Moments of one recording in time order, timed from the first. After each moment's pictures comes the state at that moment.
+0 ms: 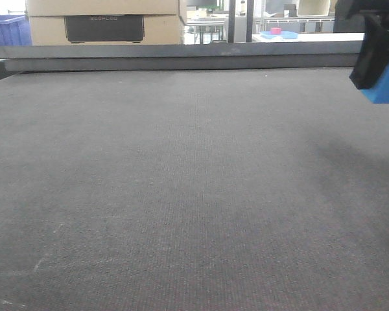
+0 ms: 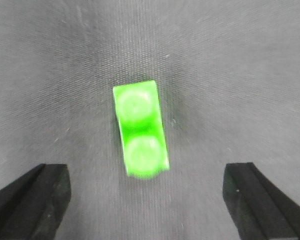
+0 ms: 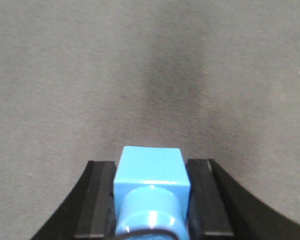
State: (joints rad) left arm 0.14 1.50 -1.13 0.01 1.01 0.19; right arm 0.32 1.40 -1.11 0.05 0.88 0.08
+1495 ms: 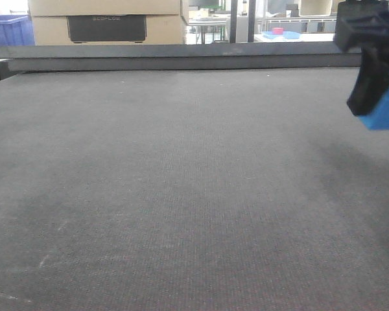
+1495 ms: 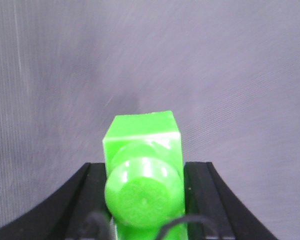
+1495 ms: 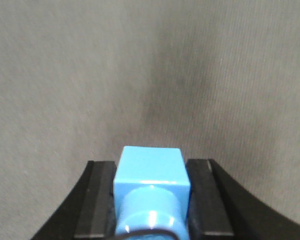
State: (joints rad) left arm -0.03 1.44 -1.13 -0.02 0.90 0.10; right arm 0.32 1.38 -0.99 0.06 0.76 0.08
